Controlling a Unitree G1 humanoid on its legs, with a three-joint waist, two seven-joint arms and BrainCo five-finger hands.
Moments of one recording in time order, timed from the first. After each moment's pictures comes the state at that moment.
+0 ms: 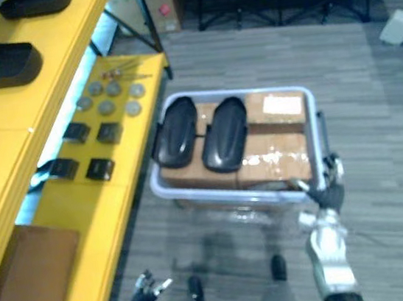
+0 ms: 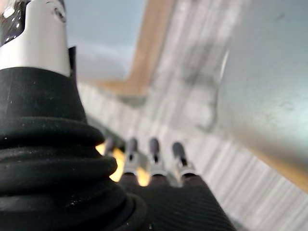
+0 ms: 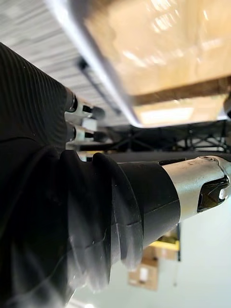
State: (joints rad) left arm 0.22 0.07 -0.13 0.63 -0.26 -0.25 0.14; right arm -0.29 -0.26 -0.09 0.39 0.22 -0.25 -0.41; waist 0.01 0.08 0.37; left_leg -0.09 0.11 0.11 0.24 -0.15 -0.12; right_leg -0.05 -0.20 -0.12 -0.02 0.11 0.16
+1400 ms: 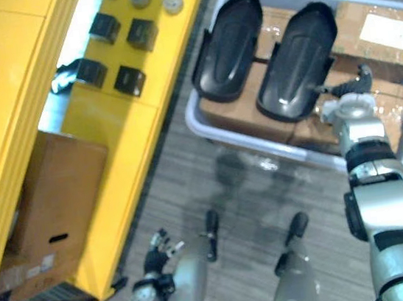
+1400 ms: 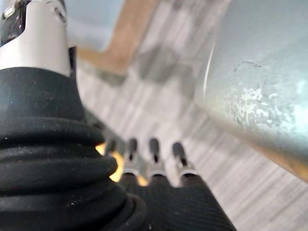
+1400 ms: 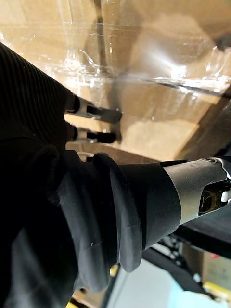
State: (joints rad) left arm 0.03 0.11 -0.33 0.64 -0.46 -0.26 0.18; right arm -1.06 -0.62 0.08 1.05 0.33 0.22 -0.37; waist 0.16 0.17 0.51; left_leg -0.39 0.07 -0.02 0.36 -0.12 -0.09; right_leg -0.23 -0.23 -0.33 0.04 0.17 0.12
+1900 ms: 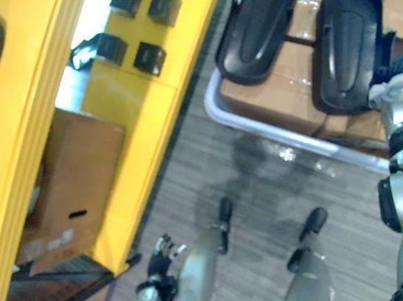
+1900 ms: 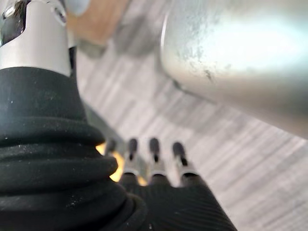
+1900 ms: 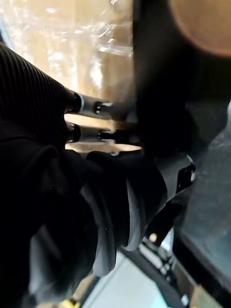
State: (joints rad) left arm 0.00 0.11 -0.38 0.75 -0.55 -0.29 0.14; right arm -1.11 -0.84 0.16 1.17 0.25 0.25 -0.34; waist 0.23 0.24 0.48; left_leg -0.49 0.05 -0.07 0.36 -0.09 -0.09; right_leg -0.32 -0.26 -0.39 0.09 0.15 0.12
